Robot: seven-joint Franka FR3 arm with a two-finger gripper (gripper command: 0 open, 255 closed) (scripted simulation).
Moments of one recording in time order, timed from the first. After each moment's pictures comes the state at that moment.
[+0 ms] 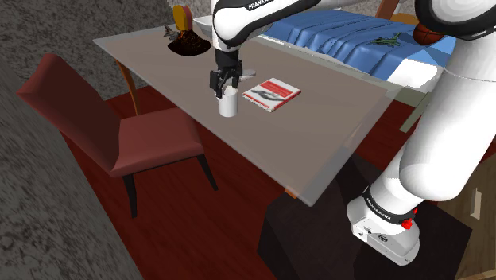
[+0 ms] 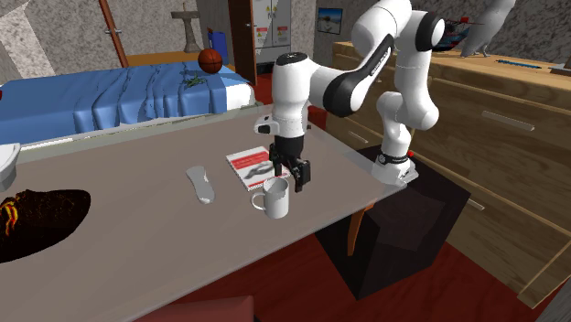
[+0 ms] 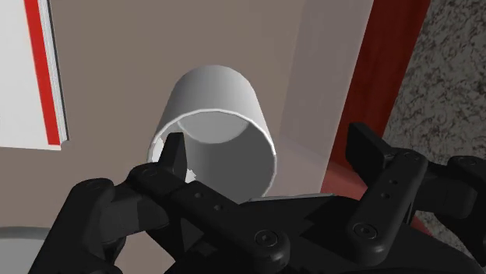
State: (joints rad) arm 0.14 0.21 0.15 -1.83 -0.03 2.06 0.03
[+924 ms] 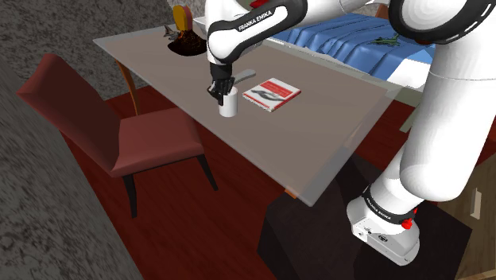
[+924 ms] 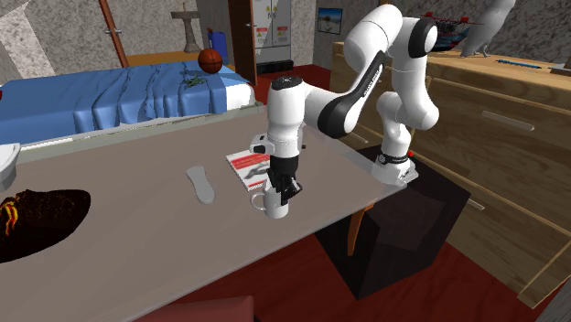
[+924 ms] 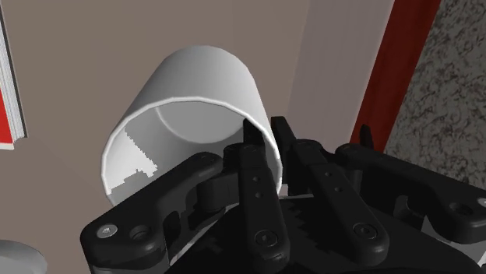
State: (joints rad) arm 0.16 0.31 0.15 -1.80 -0.06 2.15 0.05
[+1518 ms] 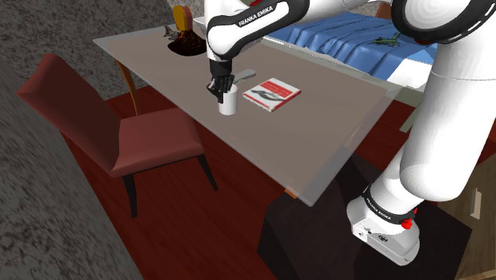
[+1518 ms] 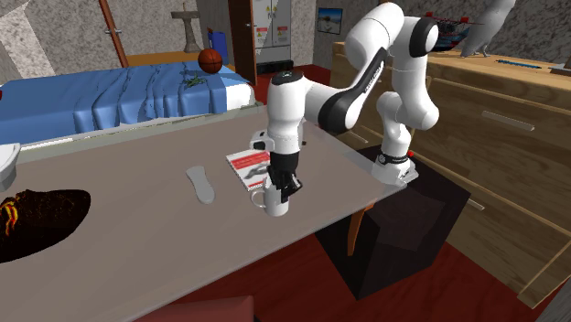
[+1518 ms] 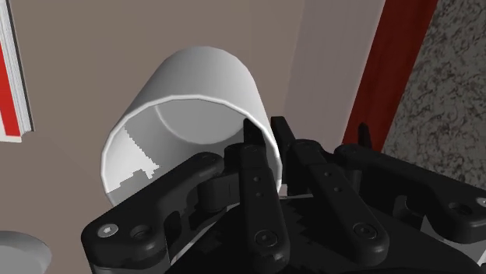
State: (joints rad) arm 0.16 0.30 0.15 -1.79 -0.05 2.13 0.04
